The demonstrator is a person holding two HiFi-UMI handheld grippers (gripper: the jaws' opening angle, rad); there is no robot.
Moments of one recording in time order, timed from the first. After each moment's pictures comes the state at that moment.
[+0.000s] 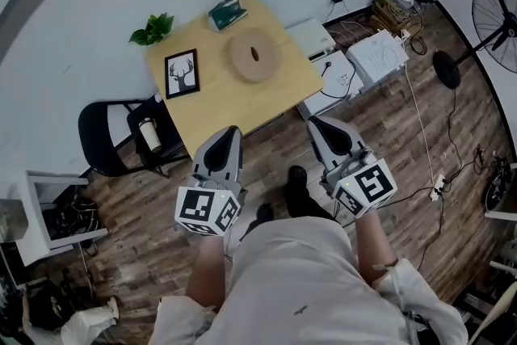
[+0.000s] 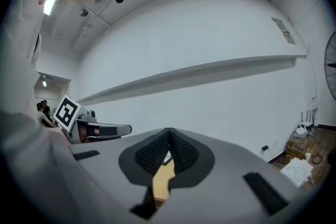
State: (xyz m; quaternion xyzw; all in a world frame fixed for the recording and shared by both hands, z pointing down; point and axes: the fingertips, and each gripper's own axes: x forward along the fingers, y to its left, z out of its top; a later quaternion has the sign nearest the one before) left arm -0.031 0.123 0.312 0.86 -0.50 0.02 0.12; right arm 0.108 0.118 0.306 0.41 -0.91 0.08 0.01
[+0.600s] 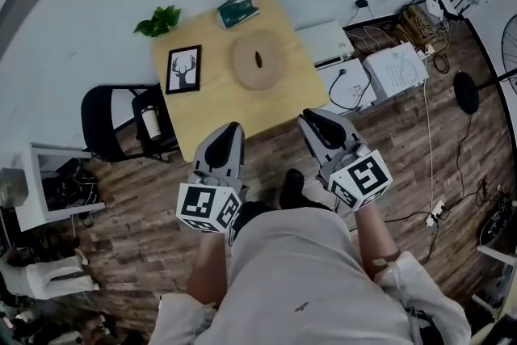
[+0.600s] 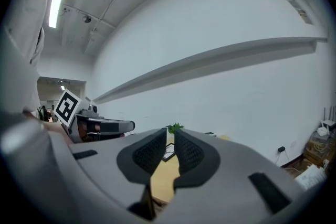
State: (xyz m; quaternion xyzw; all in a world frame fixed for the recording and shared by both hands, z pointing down) left arm 0.016 0.046 0.330 0.82 -0.56 0.03 0.13; right arm 0.134 0.021 0.333 0.32 -0.94 0.09 0.04
